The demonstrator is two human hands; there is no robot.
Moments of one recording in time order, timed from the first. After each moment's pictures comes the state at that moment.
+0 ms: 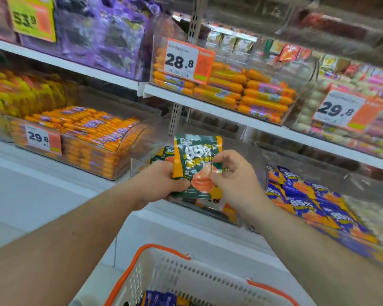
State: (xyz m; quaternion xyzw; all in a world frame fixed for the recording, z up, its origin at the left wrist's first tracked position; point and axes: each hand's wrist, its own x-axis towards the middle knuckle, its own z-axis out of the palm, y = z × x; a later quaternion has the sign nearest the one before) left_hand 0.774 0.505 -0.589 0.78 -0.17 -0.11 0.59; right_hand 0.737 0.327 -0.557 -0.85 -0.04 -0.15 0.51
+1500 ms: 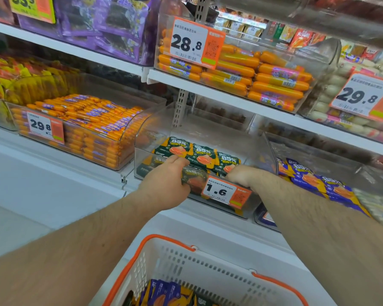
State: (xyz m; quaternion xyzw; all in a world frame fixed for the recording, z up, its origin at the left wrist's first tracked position) left_hand 0.780 0.490 -0.620 0.94 -0.16 0.07 0.31; right_hand 0.843 0.282 -0.592 -0.97 0.12 0.14 0.14
